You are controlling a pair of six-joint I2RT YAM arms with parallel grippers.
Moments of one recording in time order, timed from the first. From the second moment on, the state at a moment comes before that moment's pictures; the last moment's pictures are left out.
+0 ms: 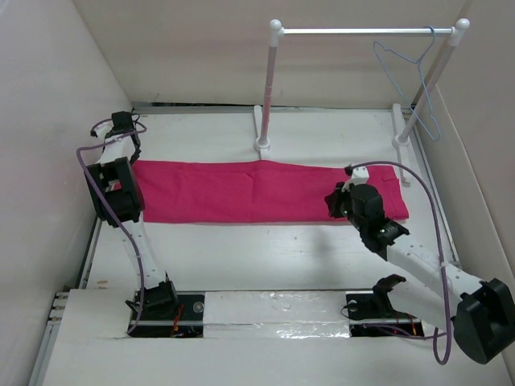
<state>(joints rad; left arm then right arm) 0.28 2.13 1.68 -0.55 -0.48 -0.65 0.51 1.00 0.49 0.07 0.13 0.33</state>
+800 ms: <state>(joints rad) -0.37 1.77 1.50 -0.29 -0.47 -0.60 -0.09 0.62 0.34 -0.13 0.21 0.56</state>
